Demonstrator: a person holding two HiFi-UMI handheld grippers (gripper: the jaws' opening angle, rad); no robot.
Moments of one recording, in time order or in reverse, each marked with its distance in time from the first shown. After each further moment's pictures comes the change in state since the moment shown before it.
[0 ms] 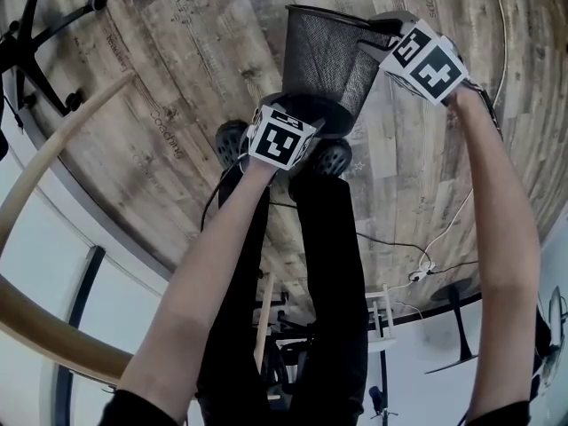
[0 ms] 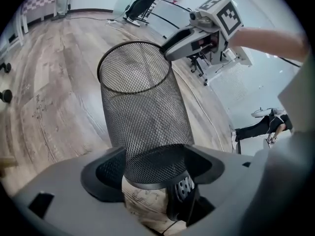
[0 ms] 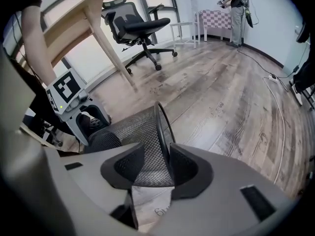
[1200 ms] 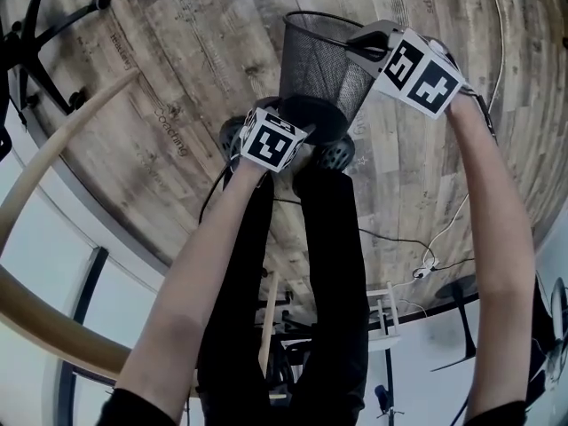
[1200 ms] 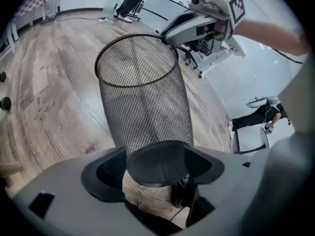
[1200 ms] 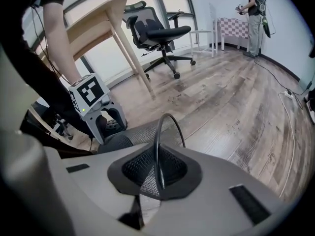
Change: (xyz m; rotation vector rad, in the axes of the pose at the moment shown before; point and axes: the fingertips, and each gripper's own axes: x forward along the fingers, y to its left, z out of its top) left arm -0.019 0.004 -0.031 0.085 0.059 -0.012; right arm -0.019 0.059 0.032 -0.138 -0.055 0.101
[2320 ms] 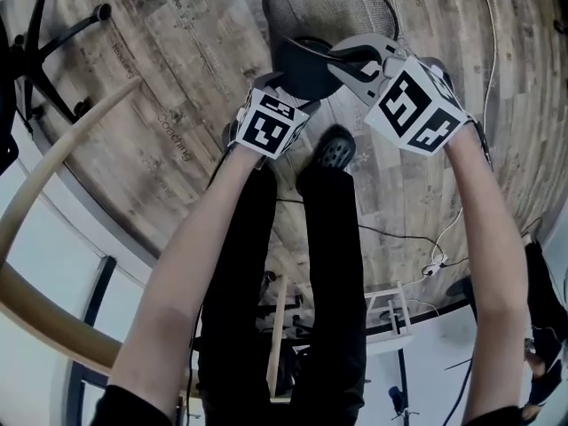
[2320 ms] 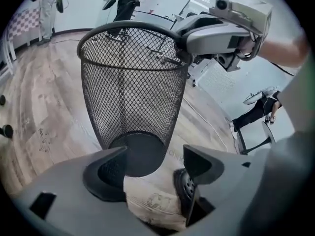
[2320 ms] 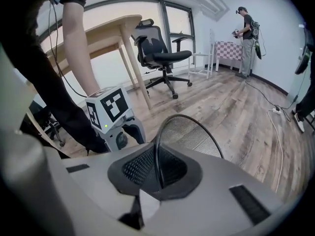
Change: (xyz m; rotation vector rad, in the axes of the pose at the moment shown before) left arm -0.030 -0.001 0.064 0.112 -0.163 0.023; right arm -0.051 0.046 0.049 -0.050 -0.180 -0.112
